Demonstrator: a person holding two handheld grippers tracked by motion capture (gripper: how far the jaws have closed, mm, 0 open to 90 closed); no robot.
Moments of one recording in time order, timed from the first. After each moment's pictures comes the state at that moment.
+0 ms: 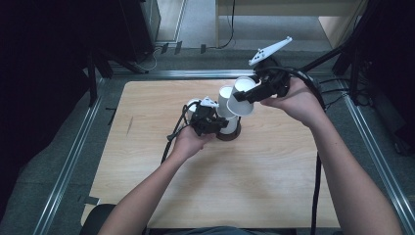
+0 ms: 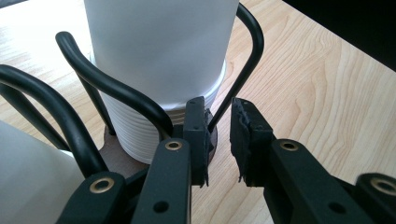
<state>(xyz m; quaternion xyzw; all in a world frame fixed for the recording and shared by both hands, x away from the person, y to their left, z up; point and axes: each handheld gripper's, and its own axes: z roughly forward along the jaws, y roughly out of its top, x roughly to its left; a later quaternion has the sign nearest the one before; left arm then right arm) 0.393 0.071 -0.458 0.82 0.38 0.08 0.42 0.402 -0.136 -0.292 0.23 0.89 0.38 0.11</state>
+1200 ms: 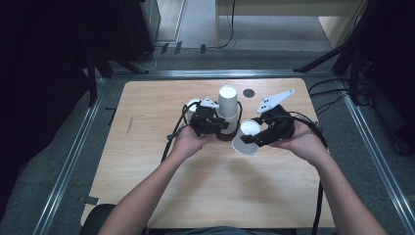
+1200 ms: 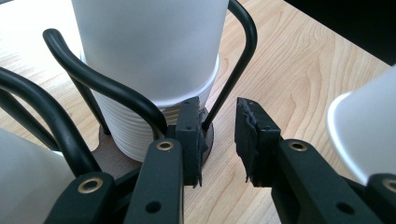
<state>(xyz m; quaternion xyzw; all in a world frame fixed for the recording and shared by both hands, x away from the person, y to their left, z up) 0.393 0.072 -0.459 0.82 0.37 0.08 0.42 0.354 -0.164 -0.384 0.20 0.90 0.38 0.04</state>
